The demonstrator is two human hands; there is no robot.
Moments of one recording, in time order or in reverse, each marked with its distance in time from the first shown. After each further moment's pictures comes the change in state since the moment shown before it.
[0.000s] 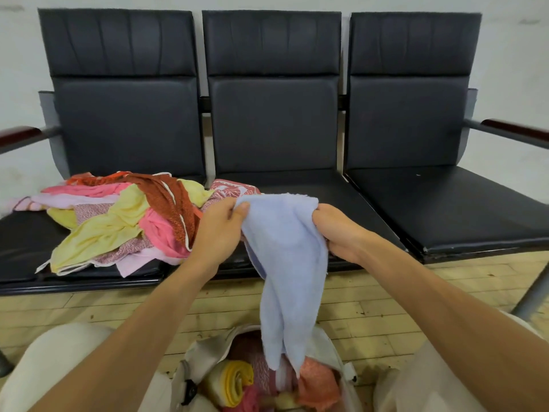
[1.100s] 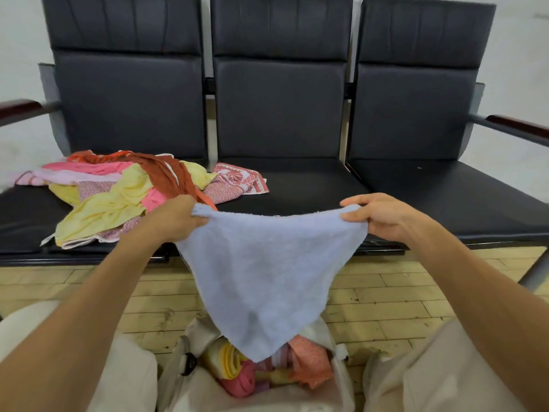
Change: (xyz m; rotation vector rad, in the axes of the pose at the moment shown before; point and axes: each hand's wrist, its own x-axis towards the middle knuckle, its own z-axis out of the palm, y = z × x) left_hand 0.022 -0.047 -0.071 0.682 -0.330 -0.170; right_hand -0.005 0.018 -0.082 0.030 0.059 0.167
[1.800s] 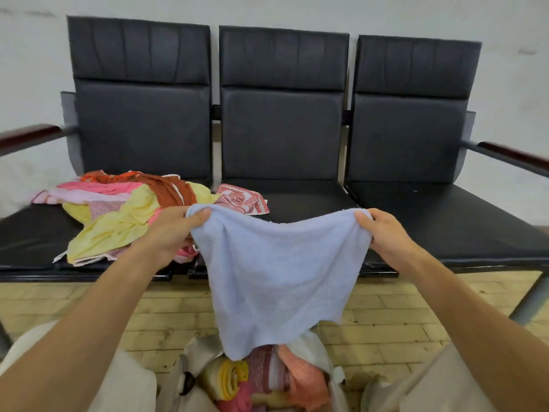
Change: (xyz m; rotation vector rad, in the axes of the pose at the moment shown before) left_hand -0.024 0.008 -0.016 -0.952 0.125 -0.071; right_hand -0.020 0.003 -0.001 -0.124 0.274 -0.258
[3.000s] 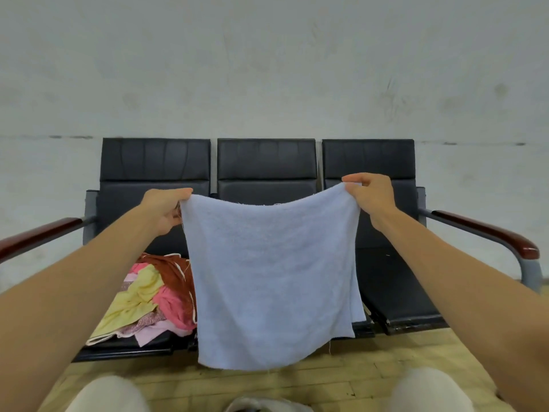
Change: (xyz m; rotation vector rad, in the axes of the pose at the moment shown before) left_hand -0.018 0.198 -0.037 -0.302 0.234 0.075; right_hand -0.019 -0.199 -0.080 0.026 0.414 -0.390
